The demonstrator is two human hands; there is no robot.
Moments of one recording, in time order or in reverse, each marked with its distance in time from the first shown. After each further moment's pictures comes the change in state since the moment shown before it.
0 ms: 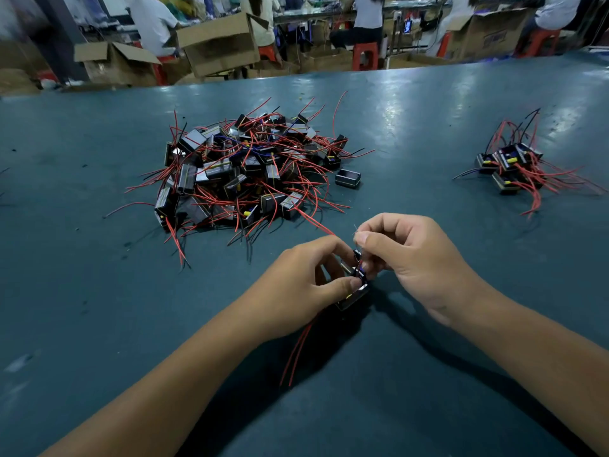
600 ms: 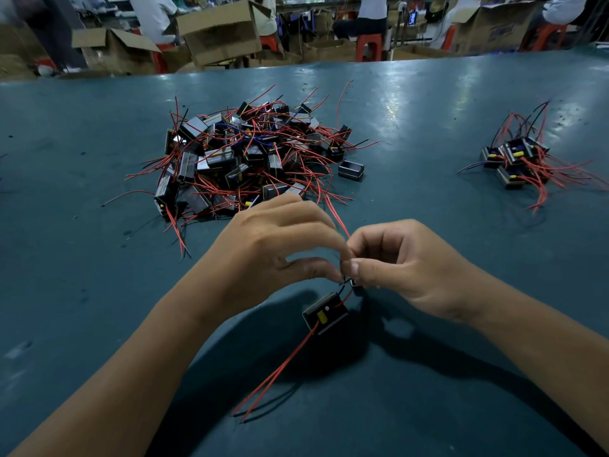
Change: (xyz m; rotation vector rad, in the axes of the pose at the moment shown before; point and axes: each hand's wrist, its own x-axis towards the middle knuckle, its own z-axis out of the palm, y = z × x) left_hand -0.012 0.012 -0.047 0.460 0.219 0.600; right_hand -0.007 -0.005 -0.003 -0.075 -0.443 -0.057
